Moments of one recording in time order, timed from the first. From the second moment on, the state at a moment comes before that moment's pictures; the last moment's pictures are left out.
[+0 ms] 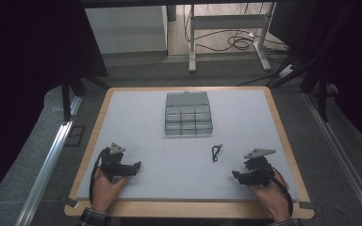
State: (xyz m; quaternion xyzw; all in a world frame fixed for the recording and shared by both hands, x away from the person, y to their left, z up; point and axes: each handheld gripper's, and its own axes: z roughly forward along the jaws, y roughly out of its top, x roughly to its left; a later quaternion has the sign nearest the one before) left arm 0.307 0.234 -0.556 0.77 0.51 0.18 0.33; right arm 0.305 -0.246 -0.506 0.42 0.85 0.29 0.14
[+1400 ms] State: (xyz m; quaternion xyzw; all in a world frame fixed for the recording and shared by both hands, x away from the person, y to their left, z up) left arm 0.307 0.233 -0.556 0.77 0.52 0.18 0.33; right arm 0.347 -0.218 -0.487 0.38 0.89 0.23 0.07
